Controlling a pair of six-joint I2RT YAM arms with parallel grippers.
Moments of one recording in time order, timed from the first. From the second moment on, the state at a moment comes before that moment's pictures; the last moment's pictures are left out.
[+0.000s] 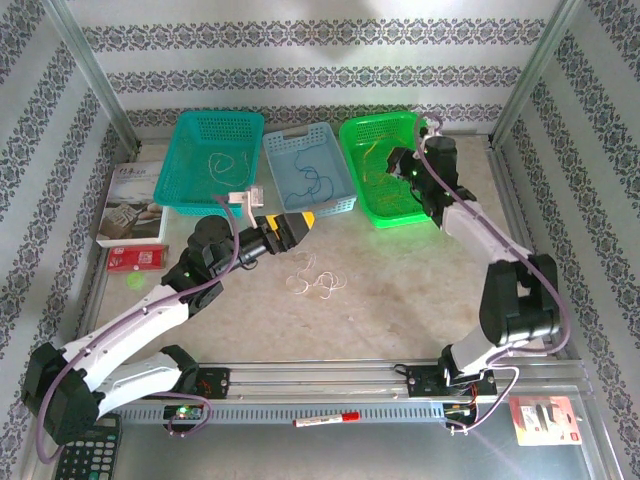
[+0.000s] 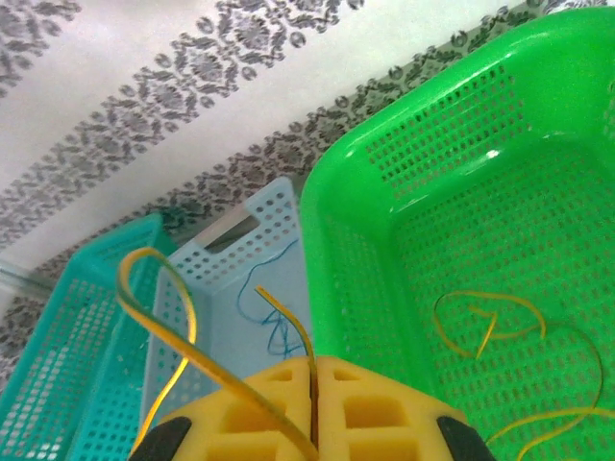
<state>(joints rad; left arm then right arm) -0.61 1.01 0.70 0.27 0.29 -0.86 0.15 1.61 1.18 0.05 -0.20 0.61</state>
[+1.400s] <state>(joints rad) -0.60 0.91 0.54 -0.02 0.01 -0.78 0.60 1.42 0.95 -0.18 -0.14 0.47</state>
